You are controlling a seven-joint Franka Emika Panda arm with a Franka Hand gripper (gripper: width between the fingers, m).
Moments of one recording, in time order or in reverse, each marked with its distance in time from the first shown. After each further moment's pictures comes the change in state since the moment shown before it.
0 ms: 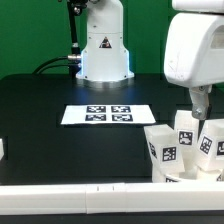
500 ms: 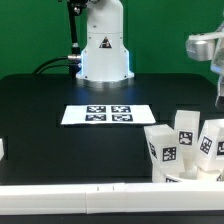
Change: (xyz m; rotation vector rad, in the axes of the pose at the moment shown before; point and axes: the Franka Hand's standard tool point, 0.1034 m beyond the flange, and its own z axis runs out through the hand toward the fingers) arm 0.011 -0.017 0.003 -0.092 -0.084 -0.729
